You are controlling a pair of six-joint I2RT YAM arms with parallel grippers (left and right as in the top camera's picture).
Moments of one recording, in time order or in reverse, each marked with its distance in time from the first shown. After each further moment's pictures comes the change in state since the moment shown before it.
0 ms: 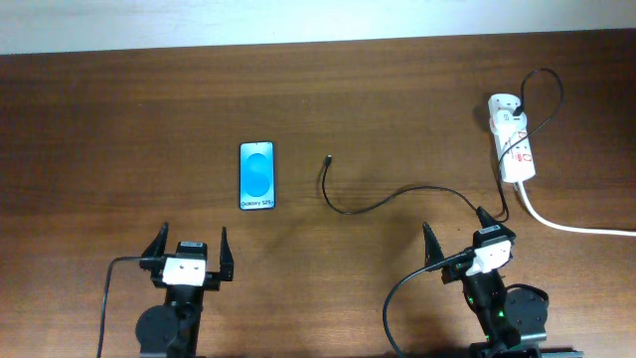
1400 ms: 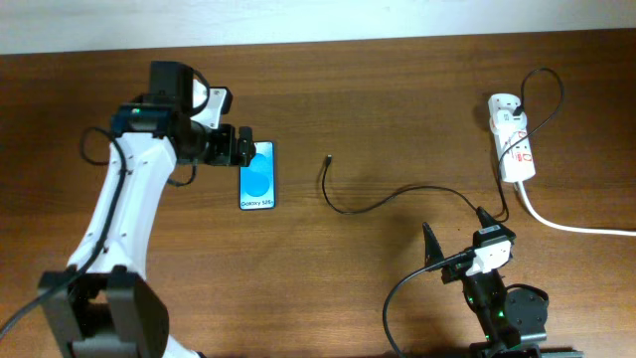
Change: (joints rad) left arm -0.021 1.738 1.518 -0.911 0.253 -0.150; right arm 0.001 -0.001 0.000 0.000 0.000 0.000
